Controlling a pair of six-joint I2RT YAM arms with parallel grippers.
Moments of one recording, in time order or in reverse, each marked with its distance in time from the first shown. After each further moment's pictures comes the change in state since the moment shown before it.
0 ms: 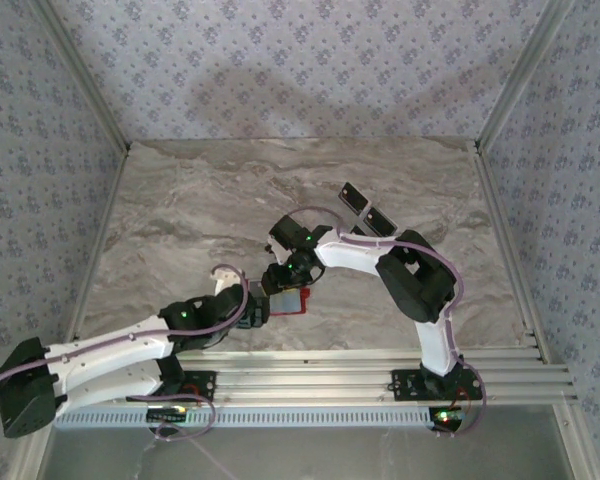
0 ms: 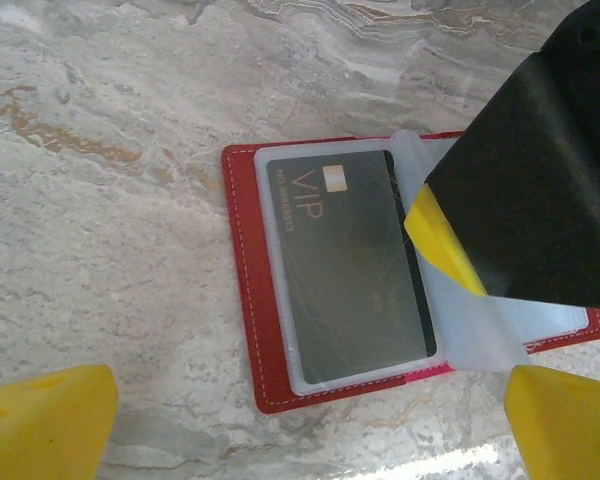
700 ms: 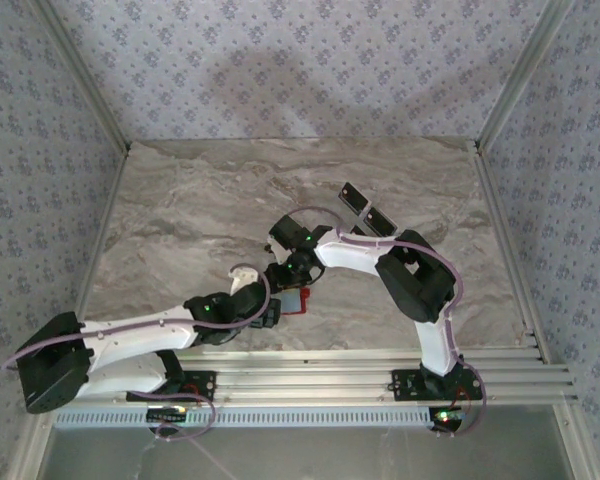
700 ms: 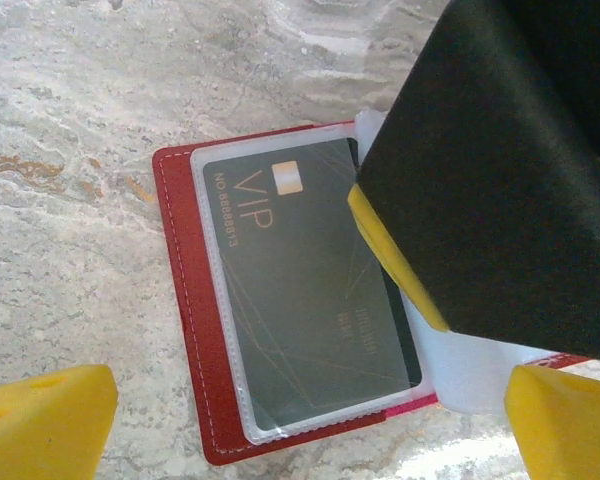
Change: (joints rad) left arm -0.022 0.216 0.040 0.108 -0.004 0.048; right arm 0.000 0.002 0.000 0.010 -0.004 0.004
